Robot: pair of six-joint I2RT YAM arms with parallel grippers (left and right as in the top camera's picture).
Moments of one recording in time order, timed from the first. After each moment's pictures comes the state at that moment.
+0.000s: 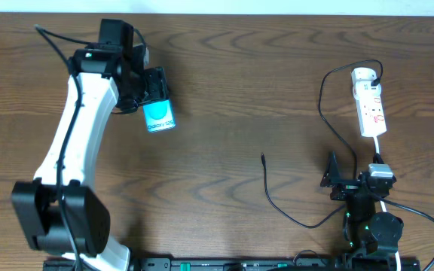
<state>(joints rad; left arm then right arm) -0.08 1.75 1.58 -1.07 0.24 -0.29 -0.06 0.02 0.01 -0.07 -0.03 0.07</state>
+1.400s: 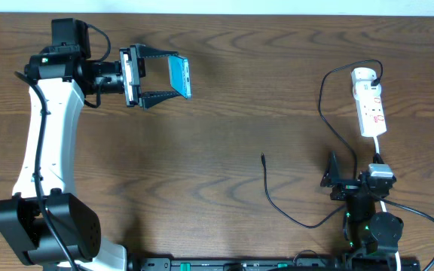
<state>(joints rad) 0.10 1.70 1.58 -1.08 1.44 -1.27 -0.06 0.02 0.01 -0.07 -0.03 0.07</state>
